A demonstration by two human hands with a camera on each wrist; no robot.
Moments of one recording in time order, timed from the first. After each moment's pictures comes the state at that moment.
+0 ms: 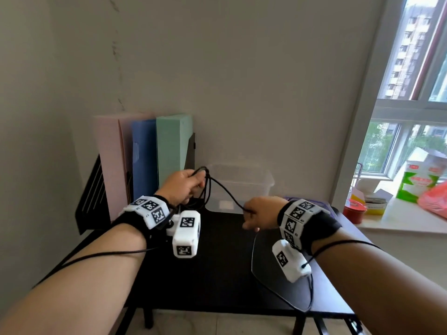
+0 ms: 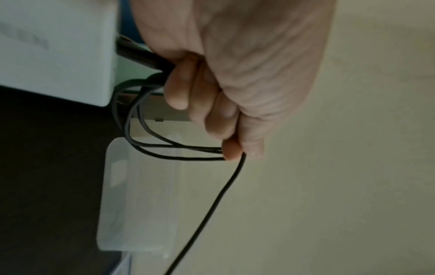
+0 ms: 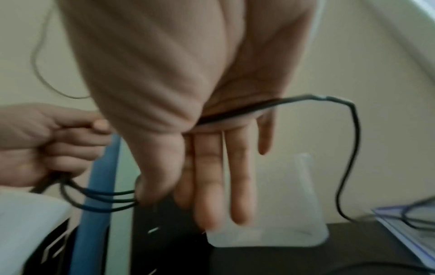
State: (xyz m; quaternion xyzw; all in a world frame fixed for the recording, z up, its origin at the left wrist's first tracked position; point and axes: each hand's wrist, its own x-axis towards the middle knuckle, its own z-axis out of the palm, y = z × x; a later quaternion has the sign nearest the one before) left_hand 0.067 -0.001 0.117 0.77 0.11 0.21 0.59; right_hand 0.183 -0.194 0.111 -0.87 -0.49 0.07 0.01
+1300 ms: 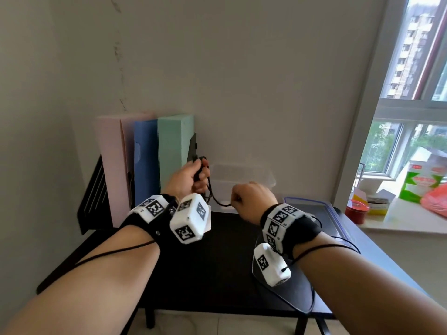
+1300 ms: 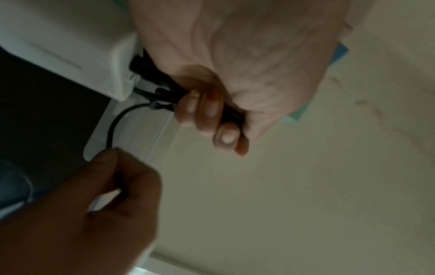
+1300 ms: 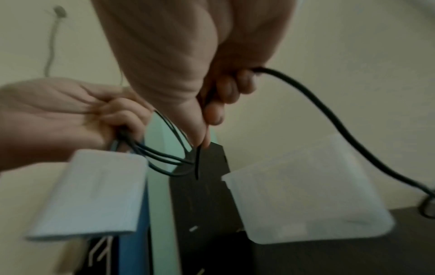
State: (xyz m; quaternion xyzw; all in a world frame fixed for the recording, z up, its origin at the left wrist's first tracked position) left_hand 0.083 -0.010 0.121 0.53 0.00 0.23 0.82; right_hand 0.169 -0.166 0.106 -0.86 -0.47 -0.14 0.15
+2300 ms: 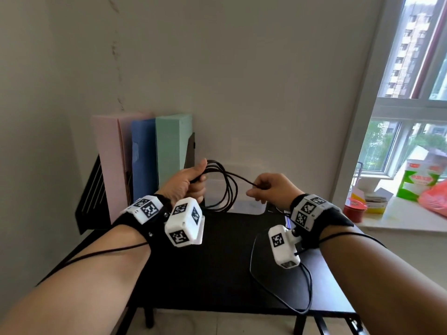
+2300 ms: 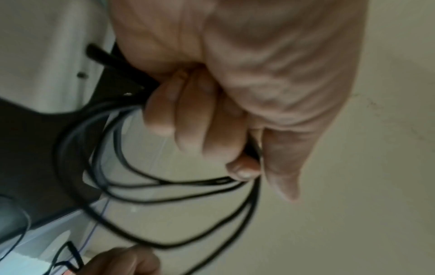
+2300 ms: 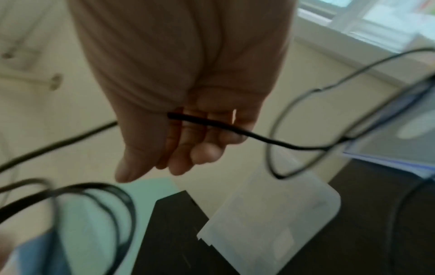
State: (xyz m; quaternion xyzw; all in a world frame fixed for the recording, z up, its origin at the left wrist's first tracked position) left_hand 0.065 -0.009 0.122 0.60 0.01 0.13 0.79; right_hand 0.210 -0.204 0.118 -0.80 -0.42 0.05 0.43
